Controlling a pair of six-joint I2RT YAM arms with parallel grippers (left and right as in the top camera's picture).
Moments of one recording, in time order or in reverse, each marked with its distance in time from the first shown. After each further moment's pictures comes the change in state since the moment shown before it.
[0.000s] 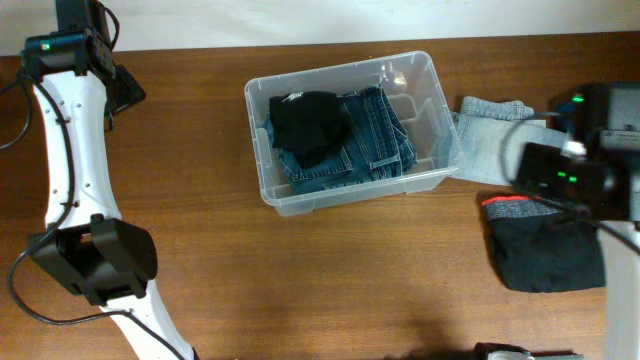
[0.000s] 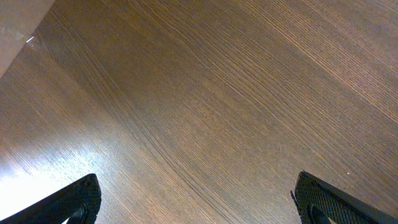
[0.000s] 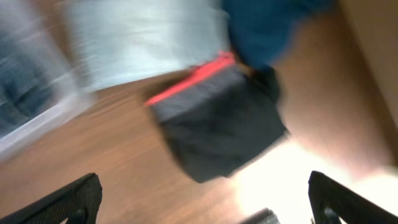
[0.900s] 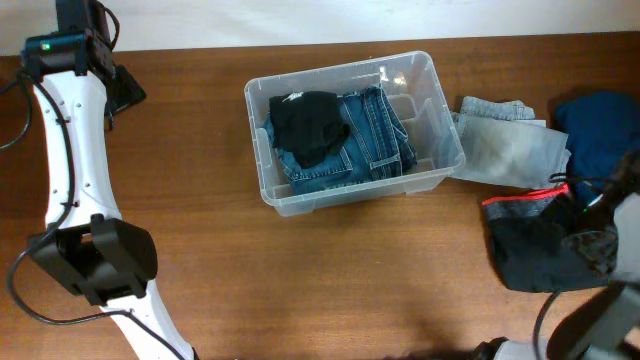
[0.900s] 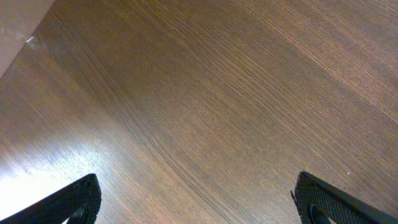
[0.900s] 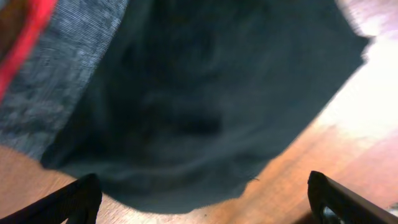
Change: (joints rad) left arm 0.000 0.000 0.000 0.000 0.000 0.000; right arm -0.479 0.279 -0.515 0.398 -0.229 0.014
